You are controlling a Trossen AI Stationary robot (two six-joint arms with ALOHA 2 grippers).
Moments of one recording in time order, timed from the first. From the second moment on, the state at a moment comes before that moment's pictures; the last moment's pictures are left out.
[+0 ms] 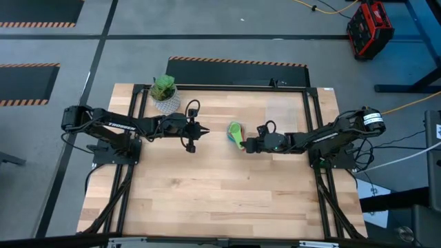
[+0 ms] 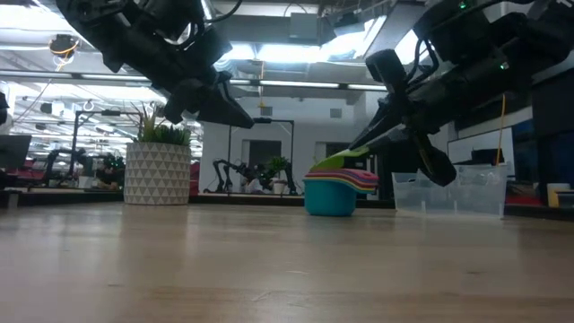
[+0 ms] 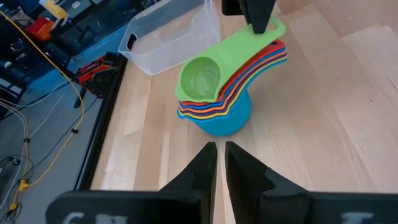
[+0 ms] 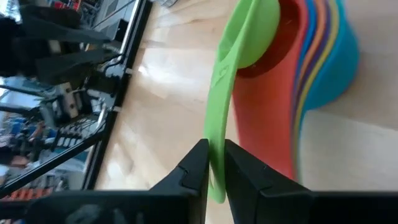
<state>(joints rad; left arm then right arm) 0.14 1.31 0.58 0.28 -0.12 0.48 0.07 1.45 0.47 0.48 0.31 1.27</state>
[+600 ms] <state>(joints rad) 0.14 1.31 0.58 0.28 -0.12 0.48 0.07 1.45 0.47 0.50 0.32 1.20</state>
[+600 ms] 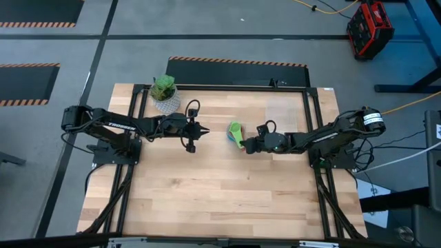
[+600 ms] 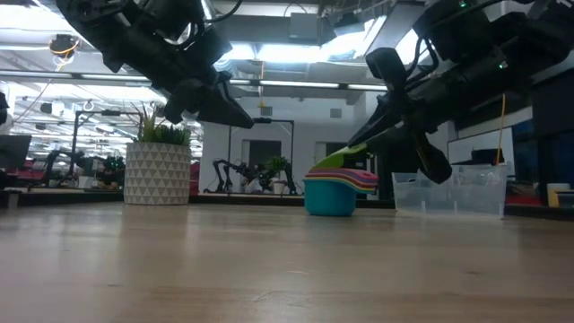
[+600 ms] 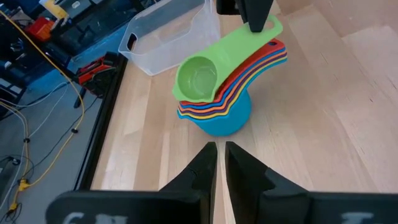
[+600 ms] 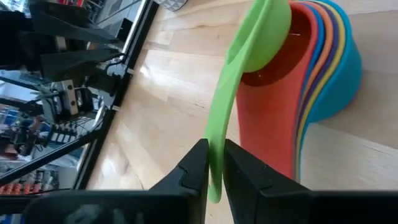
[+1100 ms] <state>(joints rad) 0.14 1.31 0.58 0.28 -0.12 0.48 0.07 1.45 0.47 0.47 0.31 1.16</state>
